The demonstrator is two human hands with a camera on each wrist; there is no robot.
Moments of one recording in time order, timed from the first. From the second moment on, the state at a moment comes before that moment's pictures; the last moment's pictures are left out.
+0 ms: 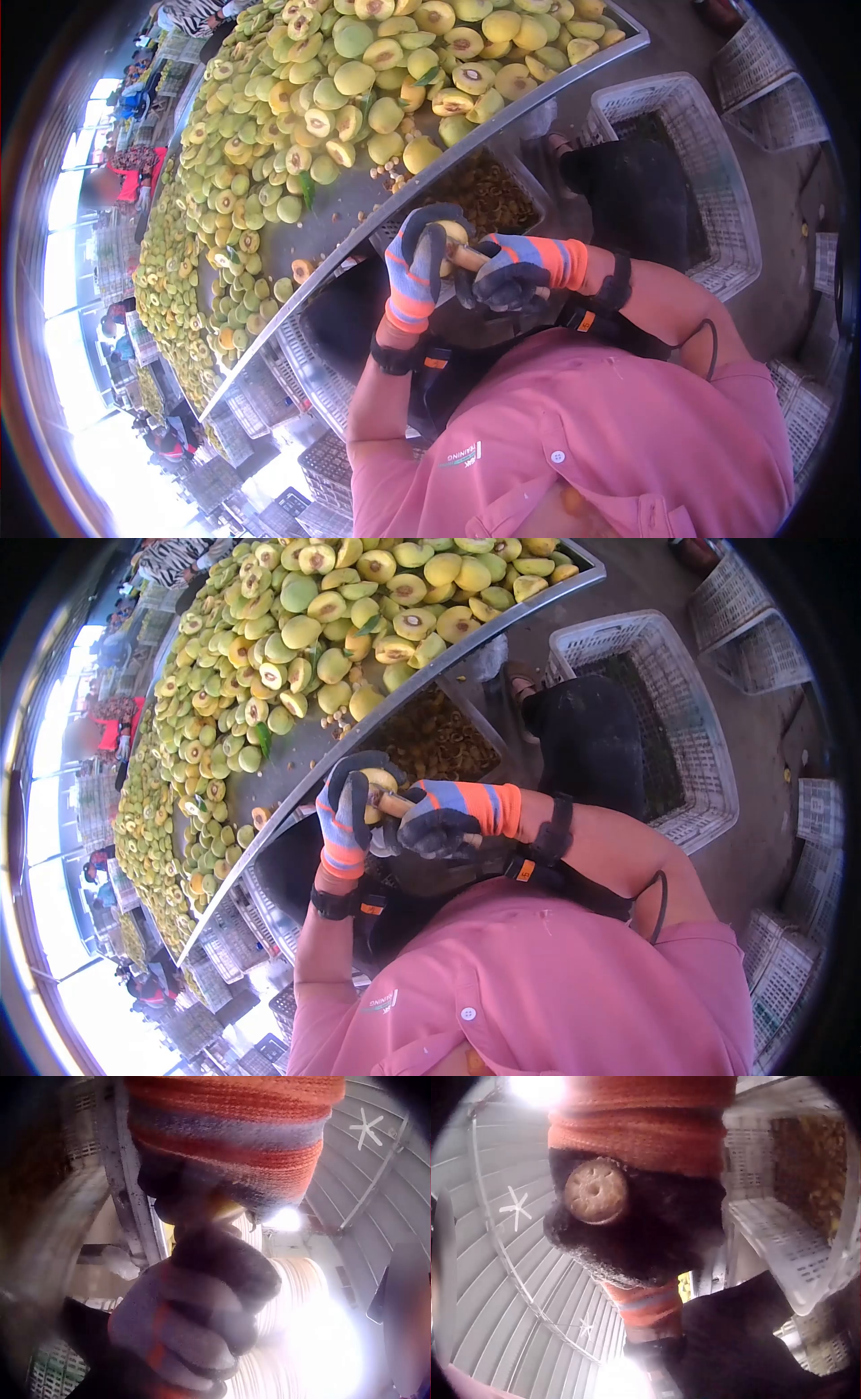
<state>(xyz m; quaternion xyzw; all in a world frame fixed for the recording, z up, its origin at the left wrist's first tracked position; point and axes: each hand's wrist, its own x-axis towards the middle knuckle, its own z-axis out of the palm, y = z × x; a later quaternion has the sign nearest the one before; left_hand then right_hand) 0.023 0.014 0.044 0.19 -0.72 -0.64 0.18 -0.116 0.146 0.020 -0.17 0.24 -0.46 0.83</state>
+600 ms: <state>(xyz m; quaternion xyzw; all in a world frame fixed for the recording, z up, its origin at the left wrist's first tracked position) 0.040 0.039 0.158 -0.13 -0.93 -0.33 0.11 -0.122 0.170 0.085 -0.33 0.19 -0.35 0.85</state>
